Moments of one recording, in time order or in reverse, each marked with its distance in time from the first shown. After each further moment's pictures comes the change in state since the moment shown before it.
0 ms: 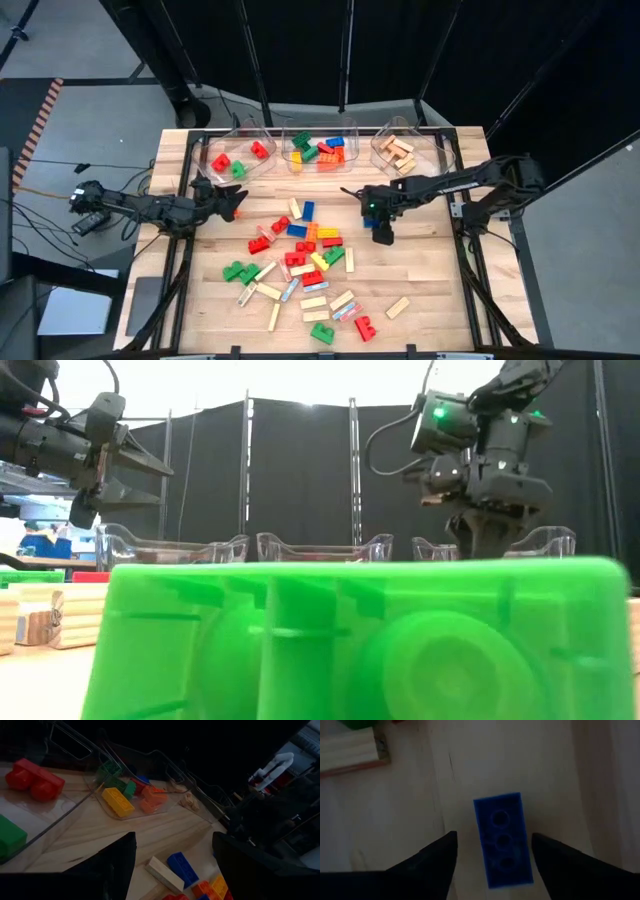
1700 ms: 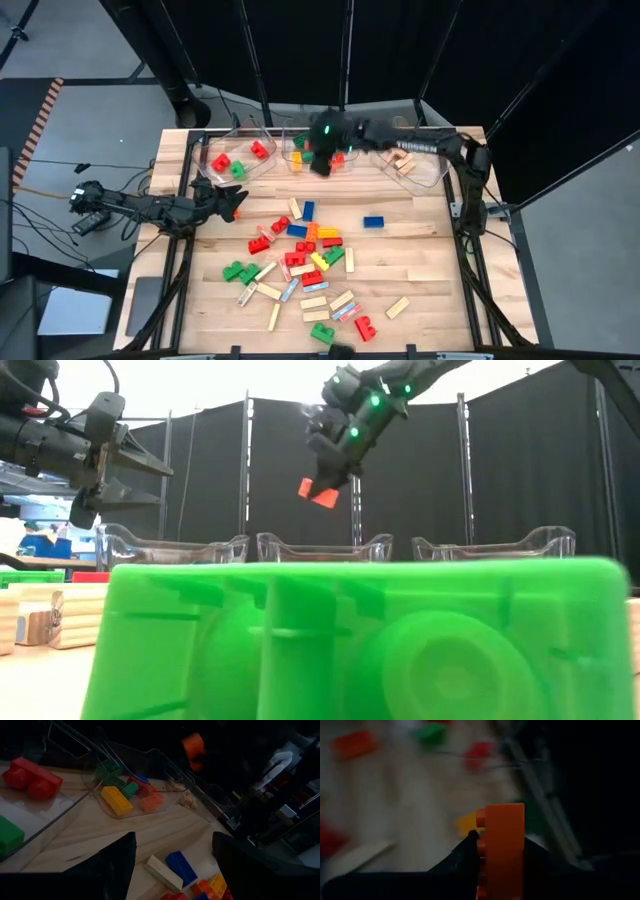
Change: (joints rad) left arm 0.000 0.000 0.000 0.000 0.010 -0.002; right arm -0.305 0.393 0.848 0.037 0.139 -0.234
